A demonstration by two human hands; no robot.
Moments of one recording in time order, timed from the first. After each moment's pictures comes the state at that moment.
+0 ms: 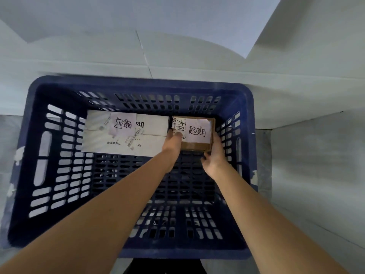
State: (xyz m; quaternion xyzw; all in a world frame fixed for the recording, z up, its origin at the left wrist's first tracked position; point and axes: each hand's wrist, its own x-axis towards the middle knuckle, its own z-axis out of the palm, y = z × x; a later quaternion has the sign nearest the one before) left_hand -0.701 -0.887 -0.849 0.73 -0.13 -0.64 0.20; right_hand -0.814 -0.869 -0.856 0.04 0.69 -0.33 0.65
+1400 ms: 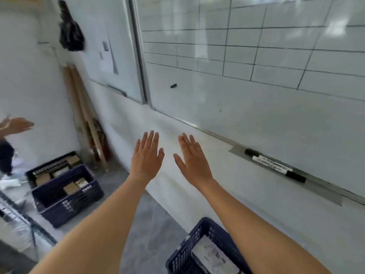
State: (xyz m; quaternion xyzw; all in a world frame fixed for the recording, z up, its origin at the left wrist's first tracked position) left_hand -0.379 -0.720 -0.159 0.87 -0.44 0.14 0.15; right_hand -0.505 -0.834 -0.180 -0.93 0.19 -0.27 0.13
